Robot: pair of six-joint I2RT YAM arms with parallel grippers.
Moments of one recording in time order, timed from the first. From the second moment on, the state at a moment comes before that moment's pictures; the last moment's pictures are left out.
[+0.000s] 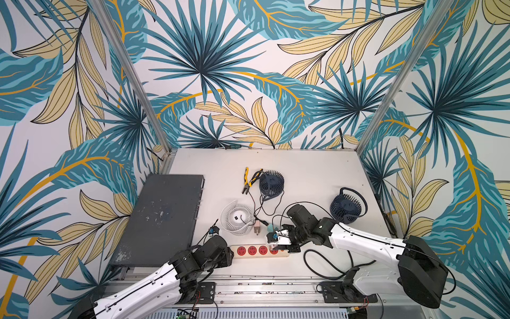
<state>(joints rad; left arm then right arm) -0.85 0.64 0.27 -0.64 -0.04 -0.98 0.95 1.33 0.69 -0.36 -0.44 -0.81</state>
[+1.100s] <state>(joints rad) -0.85 0.60 0.26 -0.62 -0.04 -0.95 0.96 1.24 0.53 -0.18 -0.39 -0.83</state>
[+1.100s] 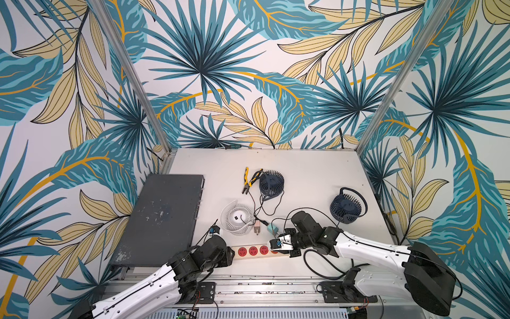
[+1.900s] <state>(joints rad) -0.85 0.59 0.30 -0.63 -0.03 -0.85 0.96 1.30 0.58 -0.21 -0.39 -0.79</state>
